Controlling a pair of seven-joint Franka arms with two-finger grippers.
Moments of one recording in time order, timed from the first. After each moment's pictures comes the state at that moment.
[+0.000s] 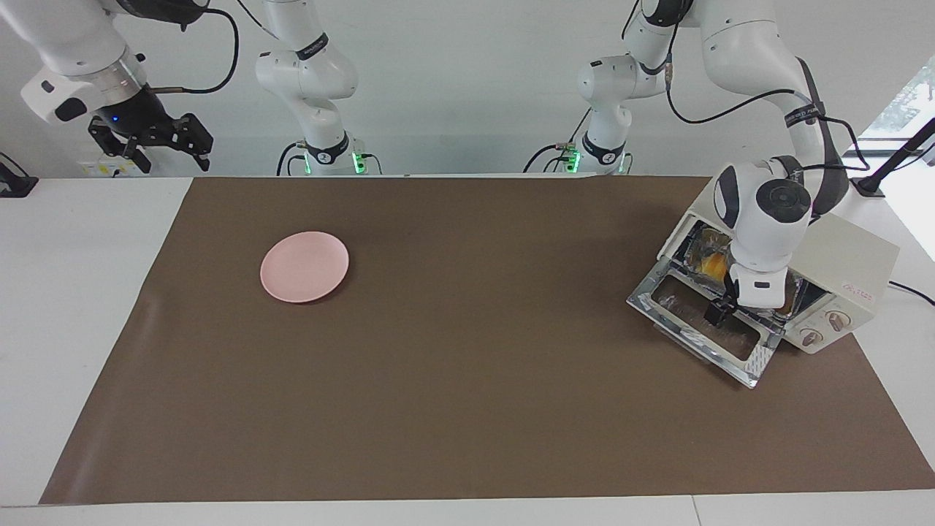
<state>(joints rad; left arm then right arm) 0.08 0.27 -0.08 -1.89 0.34 2.20 -0.62 -0.14 -0.08 -0.02 -1.60 -0.05 1.42 -0.21</state>
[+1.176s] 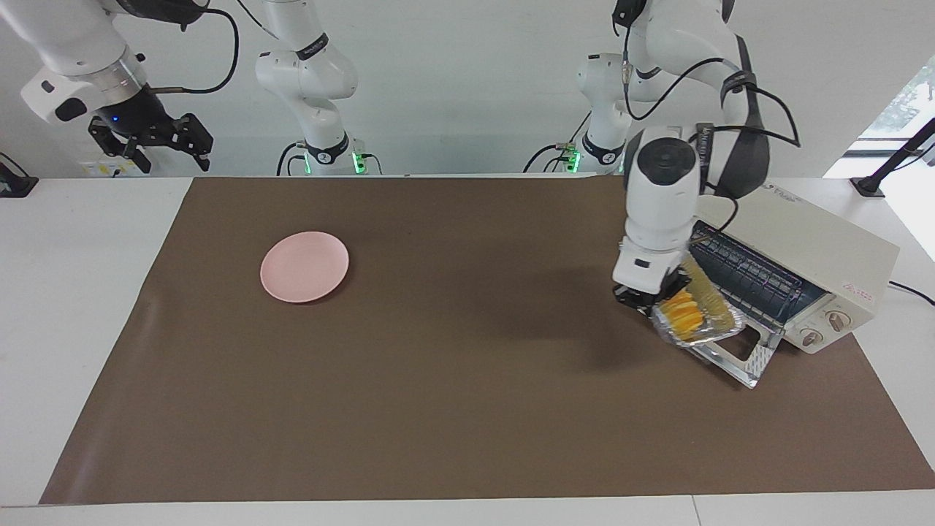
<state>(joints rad) -0.32 0.35 -0.11 -1.54 0.27 1.91 -0.52 -0.14 -0.08 -0.02 -1.60 -0.05 1.42 -0.21</state>
